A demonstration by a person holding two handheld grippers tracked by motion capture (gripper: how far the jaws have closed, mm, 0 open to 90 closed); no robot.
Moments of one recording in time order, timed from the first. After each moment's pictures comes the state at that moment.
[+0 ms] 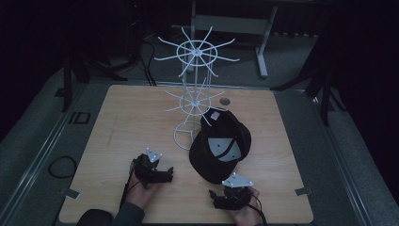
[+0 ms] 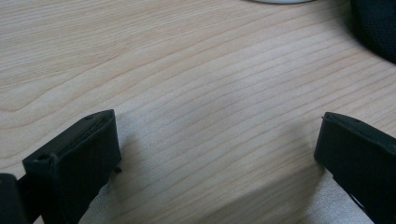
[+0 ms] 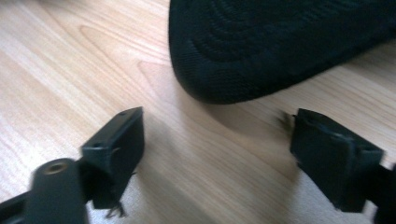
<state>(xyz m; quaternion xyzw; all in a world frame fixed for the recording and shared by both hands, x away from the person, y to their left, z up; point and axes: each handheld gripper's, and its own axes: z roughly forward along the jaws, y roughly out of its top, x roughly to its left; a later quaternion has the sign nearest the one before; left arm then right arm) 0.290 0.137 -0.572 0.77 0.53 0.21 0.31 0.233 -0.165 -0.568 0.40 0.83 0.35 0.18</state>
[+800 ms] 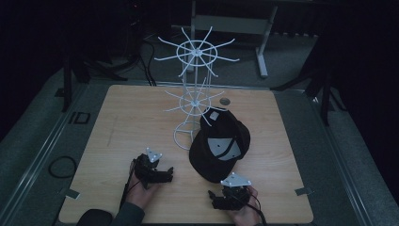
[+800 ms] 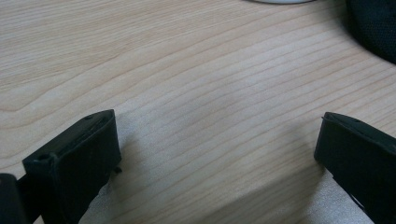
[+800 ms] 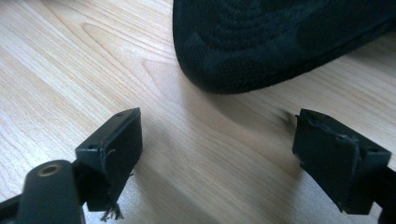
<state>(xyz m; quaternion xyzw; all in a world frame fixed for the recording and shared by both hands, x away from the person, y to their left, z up) 0.290 0.137 -0.572 0.77 0.53 0.21 0.31 0.233 -0.161 -0.565 0.40 0.83 0.34 0.17</state>
